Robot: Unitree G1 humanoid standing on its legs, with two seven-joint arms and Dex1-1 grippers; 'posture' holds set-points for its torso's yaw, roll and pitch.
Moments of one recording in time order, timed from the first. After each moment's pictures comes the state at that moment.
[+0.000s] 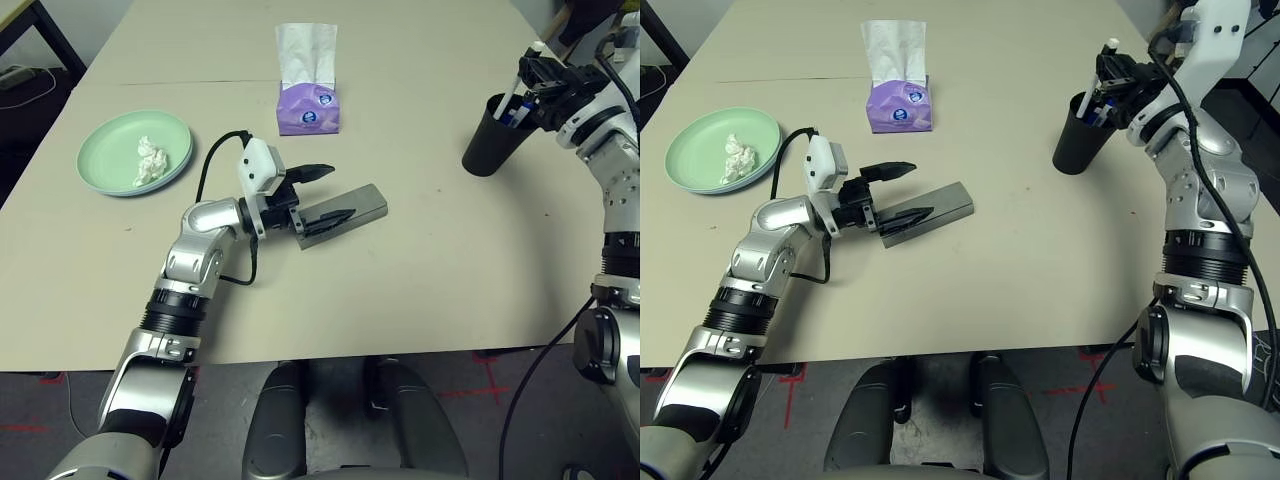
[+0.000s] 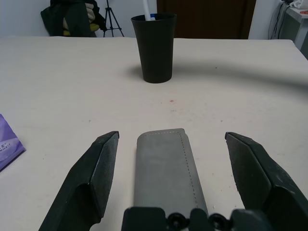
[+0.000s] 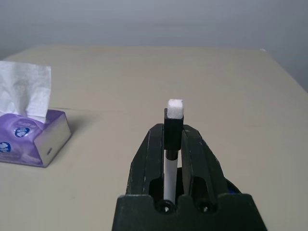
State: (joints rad) left arm -0.62 0.41 -0.09 0.22 -0.31 0.08 -1.03; right arm -0.86 -0.53 -0.30 0.28 0.33 0.47 0.39
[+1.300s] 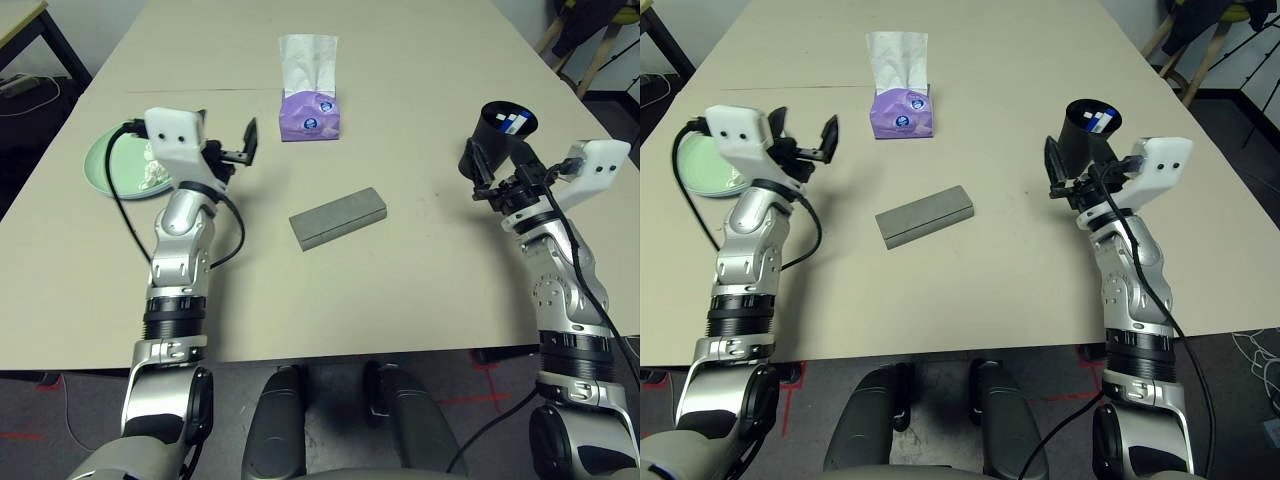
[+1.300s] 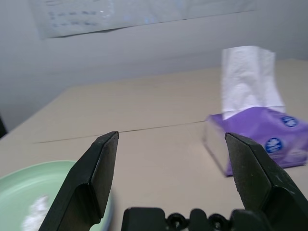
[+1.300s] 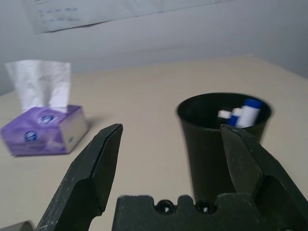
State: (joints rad) left arm -0.57 0.34 0.23 0.22 -0.11 0.00 -0.17; right arm -0.42 -0.26 -0.33 0.09 0.36 0.05 0.28
